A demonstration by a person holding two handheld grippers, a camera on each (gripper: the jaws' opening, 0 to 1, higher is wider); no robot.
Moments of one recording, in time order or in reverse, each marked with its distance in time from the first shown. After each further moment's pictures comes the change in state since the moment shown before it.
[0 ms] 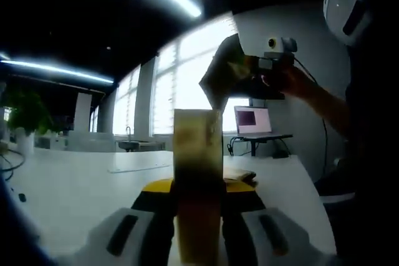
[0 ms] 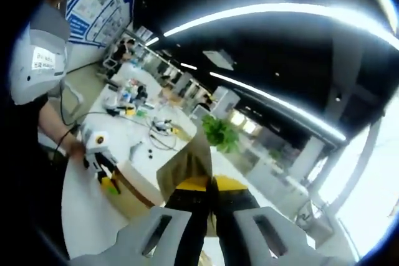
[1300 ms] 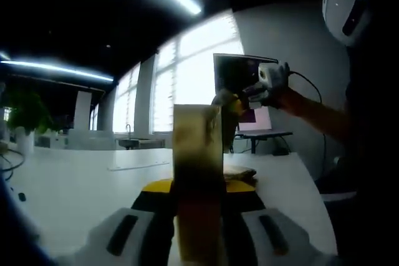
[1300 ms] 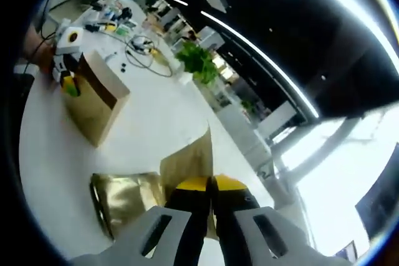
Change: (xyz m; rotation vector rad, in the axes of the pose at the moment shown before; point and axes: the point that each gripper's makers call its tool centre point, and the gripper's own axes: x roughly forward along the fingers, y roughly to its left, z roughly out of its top) left arm 0.001 0.000 -0.004 0.002 0.019 0.000; right arm -0.003 -0.026 -0.138 -0.173 0.422 -0.148
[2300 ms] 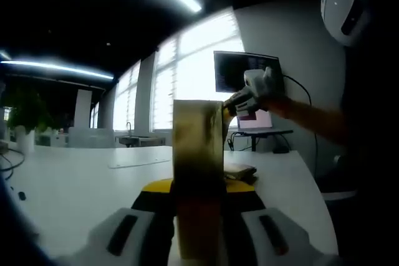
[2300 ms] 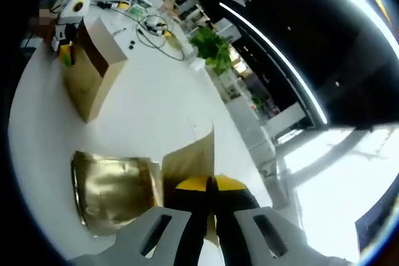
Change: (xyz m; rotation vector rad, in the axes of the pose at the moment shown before) left arm 0.001 0.000 -0.004 0.000 0.018 0.004; right arm 0.045 0.008 -0.027 -0.122 0.070 0.073
